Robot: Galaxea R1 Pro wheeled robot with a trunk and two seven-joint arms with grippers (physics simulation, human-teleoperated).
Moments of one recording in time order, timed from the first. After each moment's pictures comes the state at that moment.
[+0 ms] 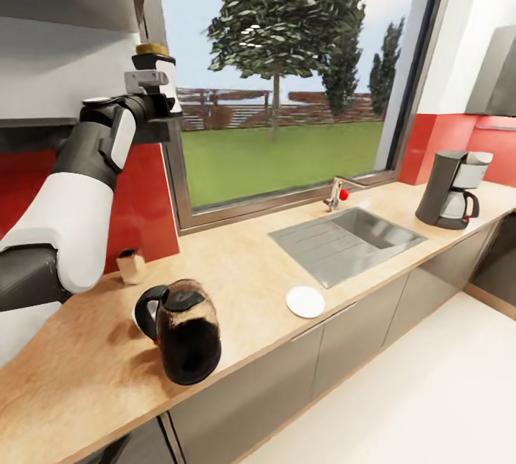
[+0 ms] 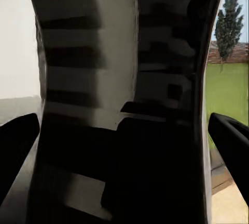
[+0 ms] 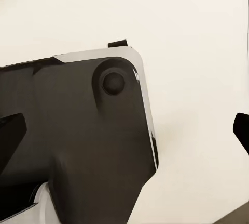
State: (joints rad) left arm -1.59 0.02 0.08 -0.71 -0.03 0.46 -0.09; right arm -0.10 -0.05 -0.34 -0.03 0.14 -0.11 0.04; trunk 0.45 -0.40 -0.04
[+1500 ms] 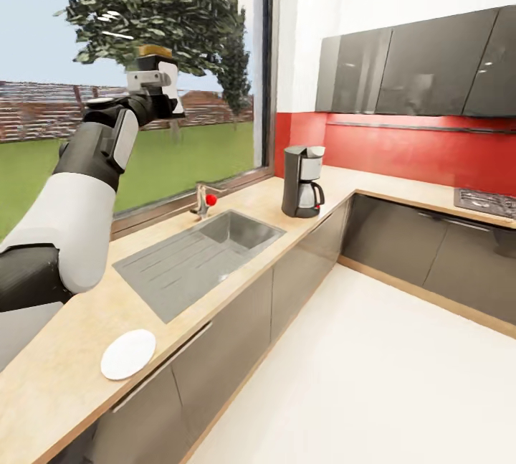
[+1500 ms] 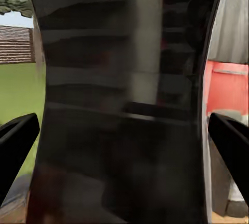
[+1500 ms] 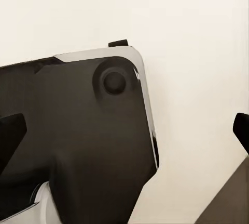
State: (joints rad) left arm -1.59 0.01 0.08 -0.70 -0.03 0.46 -0.08; right arm -0.10 -0.05 -0.34 -0.03 0.14 -0.11 0.04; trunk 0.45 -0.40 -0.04
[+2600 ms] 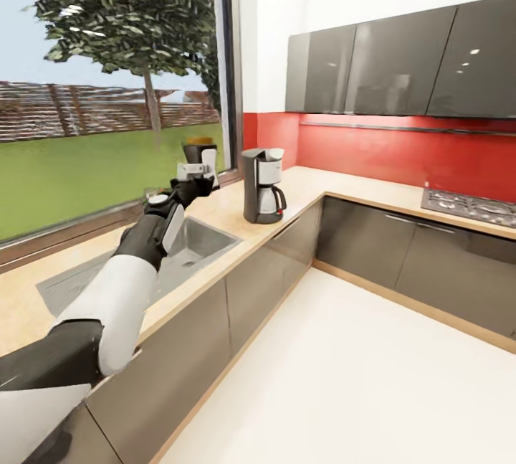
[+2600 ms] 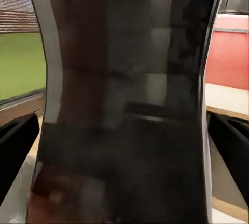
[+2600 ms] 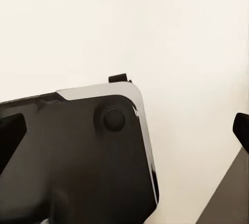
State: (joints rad) left arm -1.22 -0.10 0.07 -0.69 -0.04 0.20 -0.10; right arm -0.10 -0.04 -0.34 -0.13 0.14 -0.11 0.04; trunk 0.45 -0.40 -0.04
